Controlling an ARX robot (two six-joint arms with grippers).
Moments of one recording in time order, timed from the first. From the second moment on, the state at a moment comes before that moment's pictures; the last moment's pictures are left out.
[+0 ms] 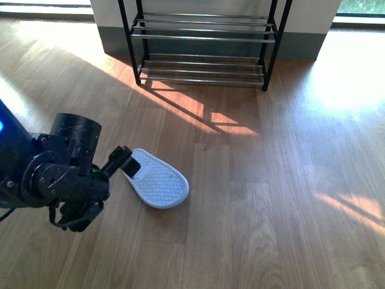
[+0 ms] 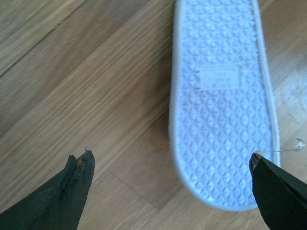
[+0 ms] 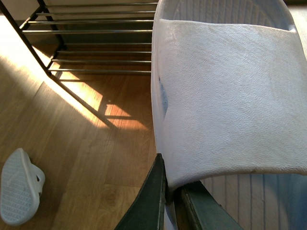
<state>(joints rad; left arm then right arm) -0.22 2.60 1.11 0.49 0.03 -1.02 -0.02 1.57 0.45 0.81 -0.08 0.03</state>
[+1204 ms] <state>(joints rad) -0.28 2.88 1.52 0.31 0.07 -0.73 -0.02 1.57 0.45 0.81 -0.08 0.03</state>
